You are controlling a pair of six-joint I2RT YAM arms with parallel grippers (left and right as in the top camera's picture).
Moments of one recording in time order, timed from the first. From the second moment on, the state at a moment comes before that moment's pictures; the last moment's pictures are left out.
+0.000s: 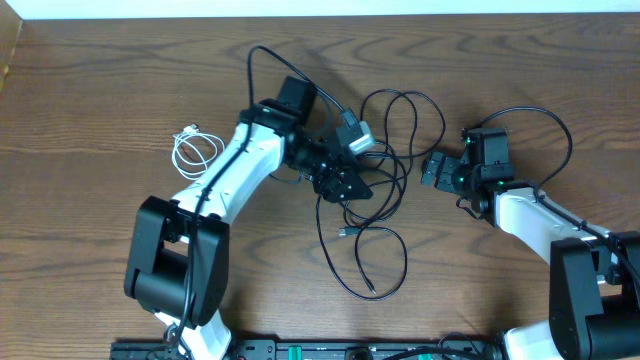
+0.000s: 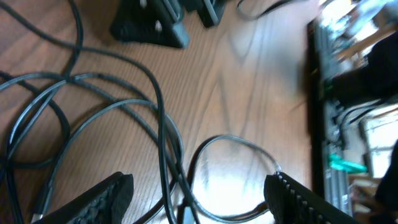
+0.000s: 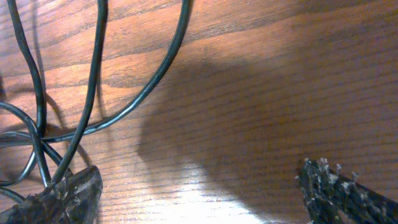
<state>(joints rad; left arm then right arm) -0.40 1.85 1.33 -0.83 0.89 0.67 0.14 1.66 0.72 -0.06 -0.09 0.44</state>
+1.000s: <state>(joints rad) -0.68 1.93 1.33 -0.71 0.30 0.67 0.14 1.66 0.72 -0.06 -0.09 0.44</state>
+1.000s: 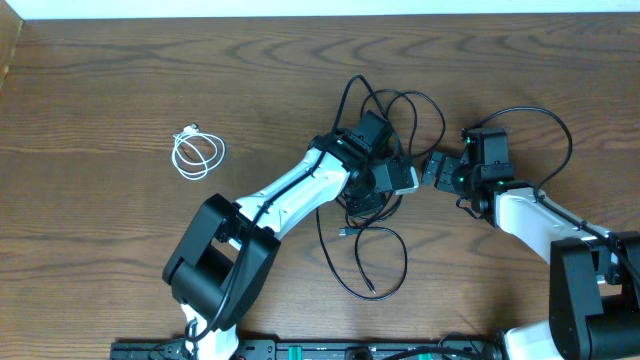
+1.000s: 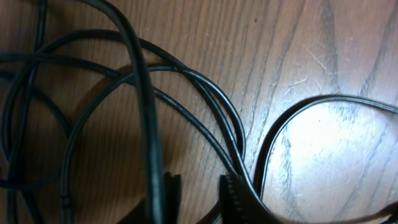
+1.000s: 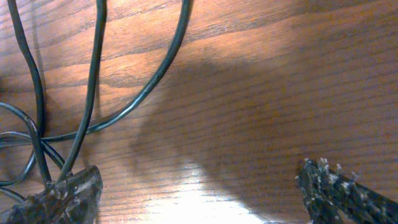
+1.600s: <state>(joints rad) -0.68 1.87 1.33 -0.71 0.30 0.66 0.14 1.66 0.72 -0.06 -0.09 0.44</state>
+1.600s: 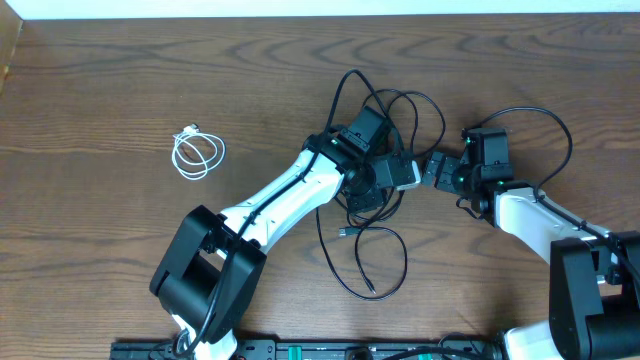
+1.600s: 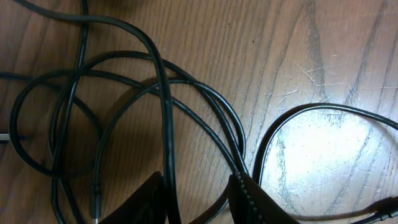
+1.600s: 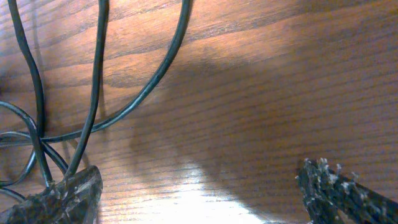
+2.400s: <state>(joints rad) -0.68 1.83 1.33 -0.76 0.33 0.61 0.14 1.66 0.72 -0.06 -0.09 0.44</state>
